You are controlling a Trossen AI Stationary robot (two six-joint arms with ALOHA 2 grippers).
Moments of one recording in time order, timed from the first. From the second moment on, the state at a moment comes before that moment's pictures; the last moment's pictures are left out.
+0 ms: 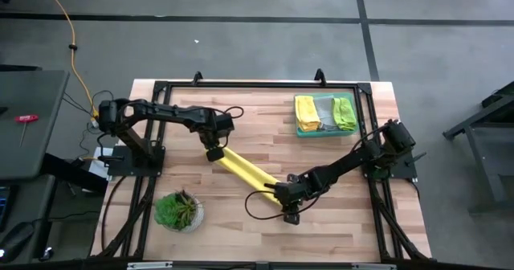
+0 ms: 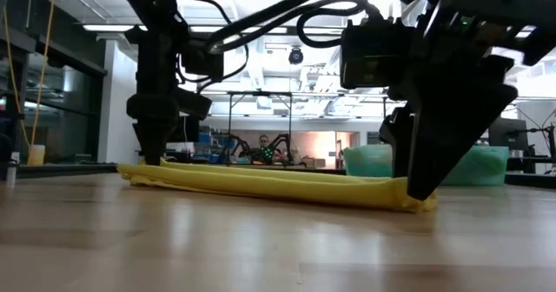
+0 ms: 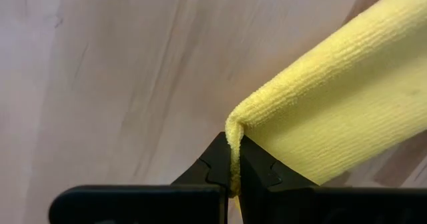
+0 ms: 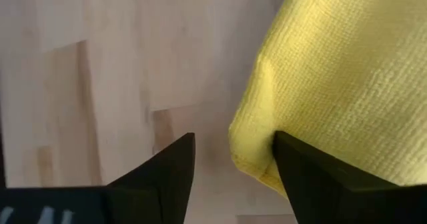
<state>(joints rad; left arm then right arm) 0.41 1.63 0.90 -0.81 -0.04 -0.10 0.41 1.86 1.02 -0.28 -0.08 0.60</state>
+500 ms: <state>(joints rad) 0.42 1.55 0.90 -0.82 -0.05 -0.02 0.41 1.86 1.02 -0.29 -0.07 0.60</state>
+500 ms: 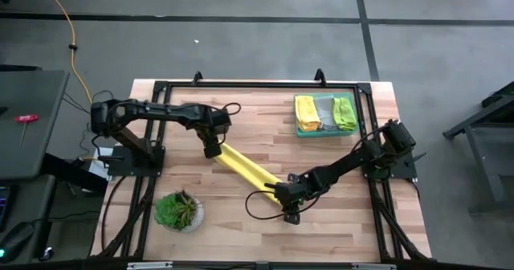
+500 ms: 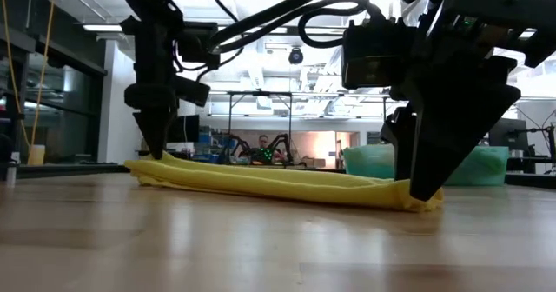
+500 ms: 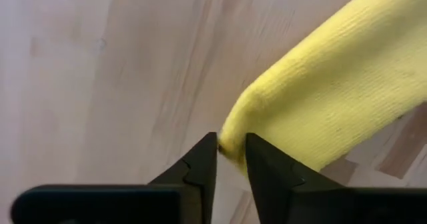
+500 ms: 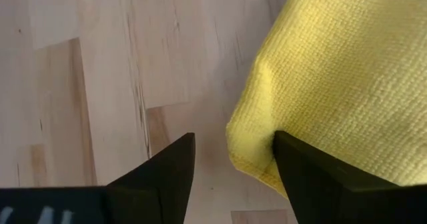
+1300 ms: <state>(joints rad) 0.38 1.40 0.90 -0.67 0.09 -0.08 0.39 1.86 1.02 -0.42 -0.09 0.49</state>
